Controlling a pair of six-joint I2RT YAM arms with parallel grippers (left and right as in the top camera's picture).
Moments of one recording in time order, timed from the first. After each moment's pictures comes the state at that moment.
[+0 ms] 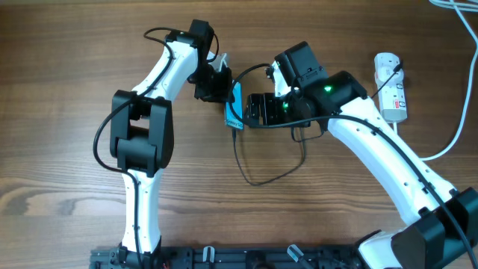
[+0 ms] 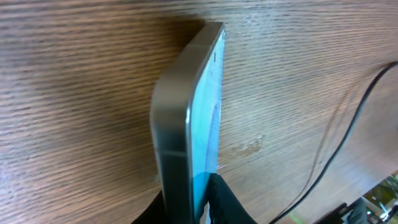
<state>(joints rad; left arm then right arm) -0.26 2.34 1.89 -1.11 0.50 -0.22 0.51 1.62 1.42 -0.96 -0.30 0.44</state>
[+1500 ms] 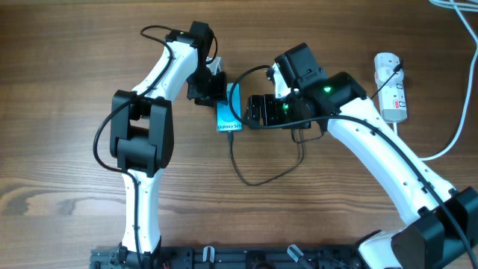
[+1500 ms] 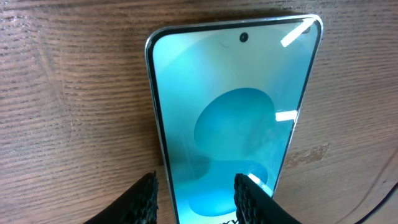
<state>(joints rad) -0.26 2.34 1.89 -1.15 0.33 -0.22 0.51 1.62 1.41 -0.96 -0.30 0.44</state>
